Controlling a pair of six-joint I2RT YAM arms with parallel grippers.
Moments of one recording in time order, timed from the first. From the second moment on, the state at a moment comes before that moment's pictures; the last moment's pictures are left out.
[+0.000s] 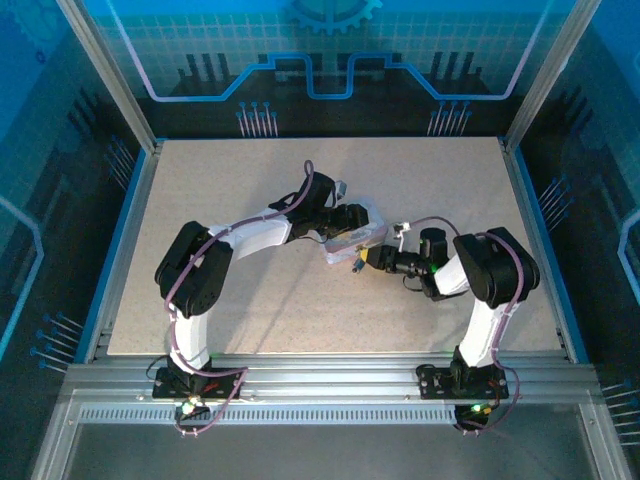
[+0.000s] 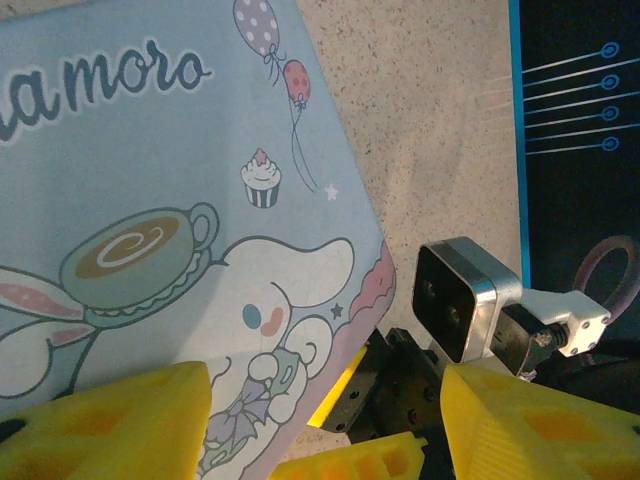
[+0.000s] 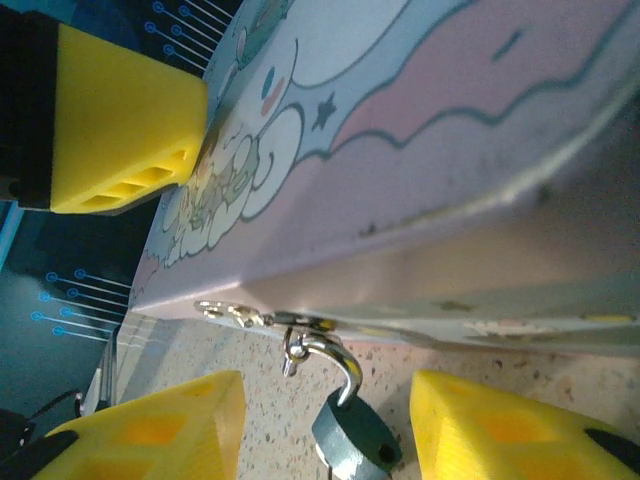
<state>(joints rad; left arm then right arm) -0.59 1.94 1.33 -0.11 0.41 -0.85 0.20 1.89 0.46 0.97 -0.84 0.62</state>
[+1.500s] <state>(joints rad) -0.59 1.94 1.32 -0.08 0.41 -0.85 0.23 1.98 0.46 1.10 -0.84 0.70</state>
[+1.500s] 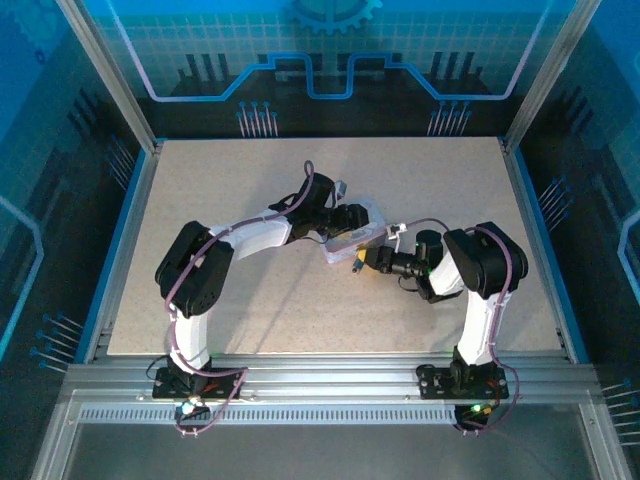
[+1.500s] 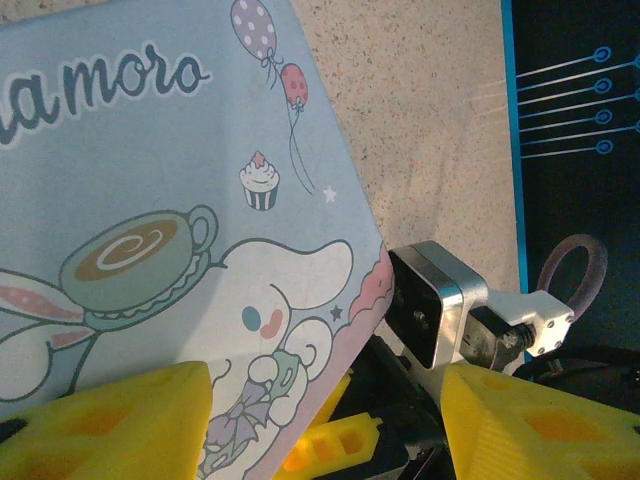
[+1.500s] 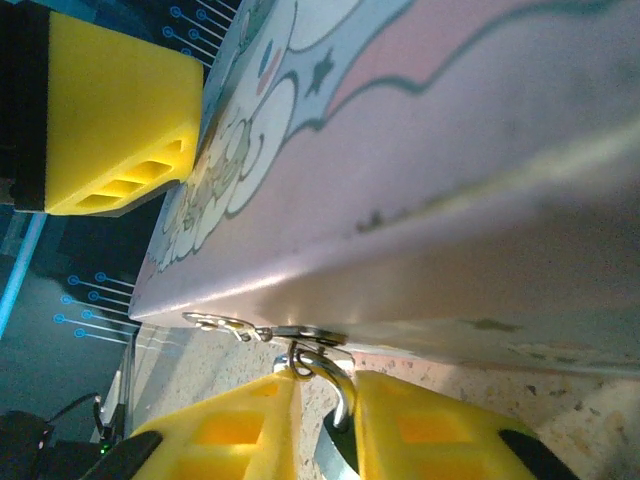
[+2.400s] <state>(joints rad) -0.58 1.91 1.25 0.01 0.38 -0.85 0.24 1.99 0.43 1.20 -0.76 0.83</state>
